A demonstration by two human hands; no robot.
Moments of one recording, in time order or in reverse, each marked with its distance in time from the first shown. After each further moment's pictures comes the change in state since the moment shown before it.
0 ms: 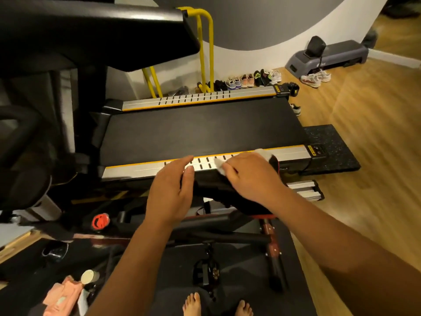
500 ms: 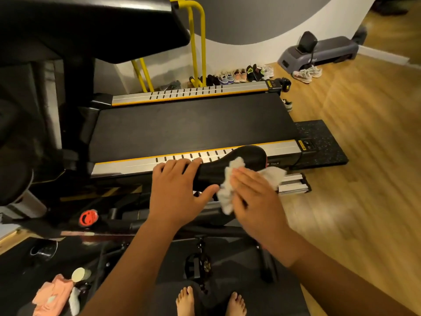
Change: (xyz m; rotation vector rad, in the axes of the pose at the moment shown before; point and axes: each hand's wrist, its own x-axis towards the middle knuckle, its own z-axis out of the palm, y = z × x) left_hand -0.007 0.012 0.024 0.551 -0.165 0.200; right_hand -0.080 0.009 0.034 -0.013 0.402 -0.081
